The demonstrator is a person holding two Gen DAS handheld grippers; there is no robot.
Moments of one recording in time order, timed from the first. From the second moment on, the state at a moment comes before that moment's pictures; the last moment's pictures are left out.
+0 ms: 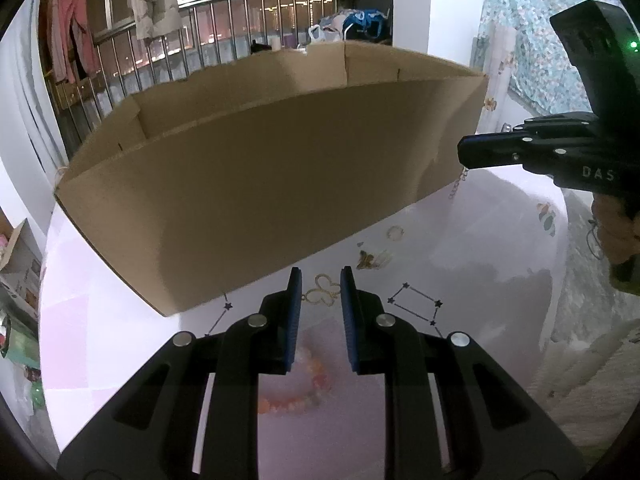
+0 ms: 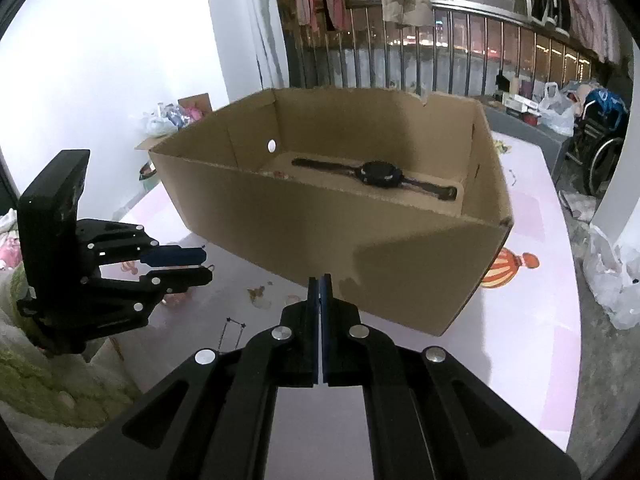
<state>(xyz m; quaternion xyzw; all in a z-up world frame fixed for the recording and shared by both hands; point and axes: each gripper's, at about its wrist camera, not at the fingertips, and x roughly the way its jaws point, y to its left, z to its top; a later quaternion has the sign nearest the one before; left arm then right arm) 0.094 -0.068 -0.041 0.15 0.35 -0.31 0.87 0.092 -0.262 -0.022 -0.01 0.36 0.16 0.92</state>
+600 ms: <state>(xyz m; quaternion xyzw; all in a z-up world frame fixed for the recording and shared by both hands) 0.107 -0.065 0.075 0.08 0.24 -0.40 0.88 0.103 -0.277 0.079 0.01 0.25 0.21 0.95</state>
